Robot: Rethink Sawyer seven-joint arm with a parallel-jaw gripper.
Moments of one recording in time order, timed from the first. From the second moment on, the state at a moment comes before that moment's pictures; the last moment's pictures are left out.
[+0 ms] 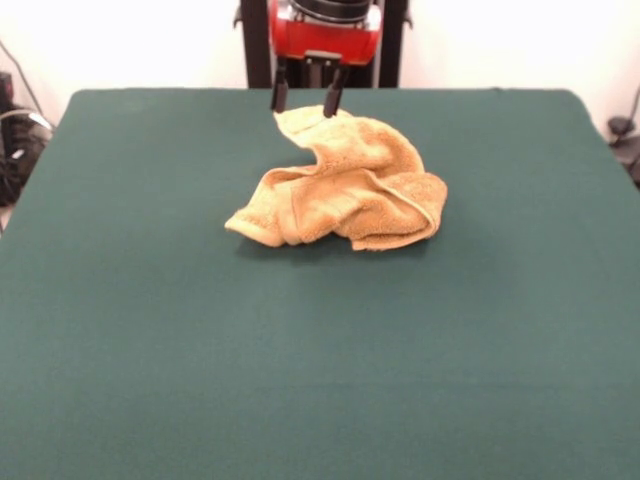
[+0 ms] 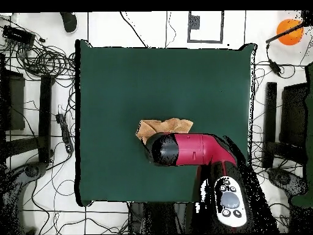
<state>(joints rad) -0.21 -0.73 0.00 1.74 -0.34 0.60 1.70</state>
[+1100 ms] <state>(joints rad) -0.11 -0.74 -0.03 1.74 -0.33 0.56 1.70</state>
